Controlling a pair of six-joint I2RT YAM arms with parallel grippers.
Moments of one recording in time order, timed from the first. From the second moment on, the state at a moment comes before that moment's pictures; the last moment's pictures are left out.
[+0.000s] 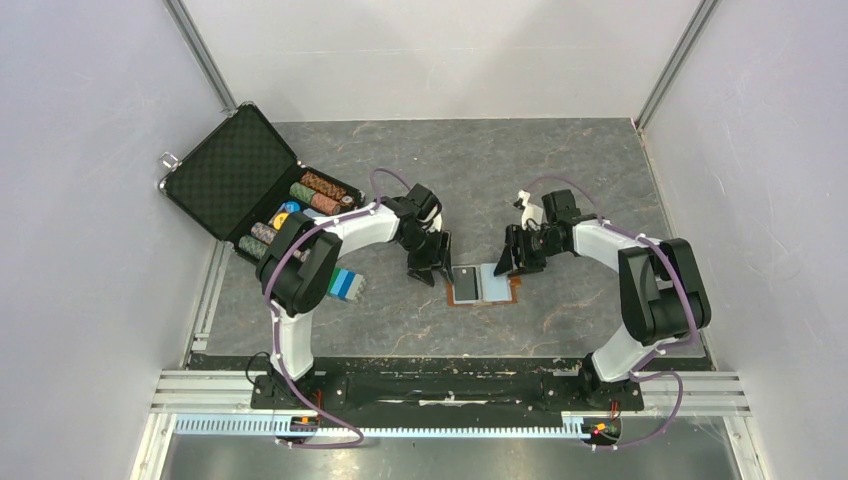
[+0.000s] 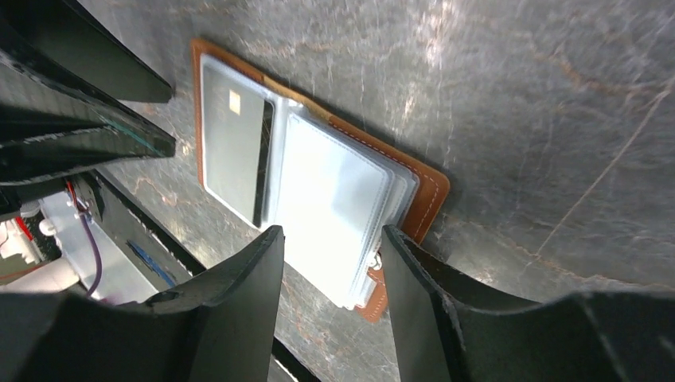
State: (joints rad) left arm -0.65 1.96 1.30 -0.60 0.45 -0.54; right arm 0.19 1.63 0.87 -0.40 -0.63 0.13
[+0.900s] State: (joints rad) left arm -0.64 2.01 1.32 -0.60 0.51 -0.55; right arm 0.18 1.61 0.72 -0.46 -0.75 0.09
